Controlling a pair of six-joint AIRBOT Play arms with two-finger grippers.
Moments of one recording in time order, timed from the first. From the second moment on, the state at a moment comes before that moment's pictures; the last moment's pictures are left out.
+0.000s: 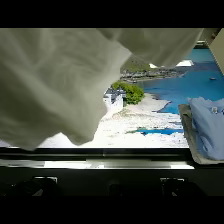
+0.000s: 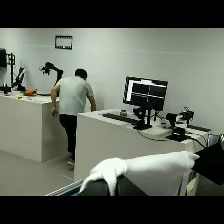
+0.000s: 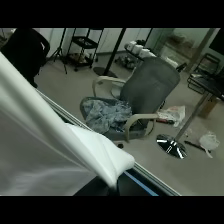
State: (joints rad) left arm -0.31 -0.91 2.12 0.92 -1.03 -1.41; right arm 0.38 -0.83 1.98 -1.47 1.18 1.13
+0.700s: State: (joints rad) left arm -0.20 -1.28 1.59 1.35 -1.09 -1.57; right arm 0.38 -1.56 1.99 -1.65 1.15 1.17
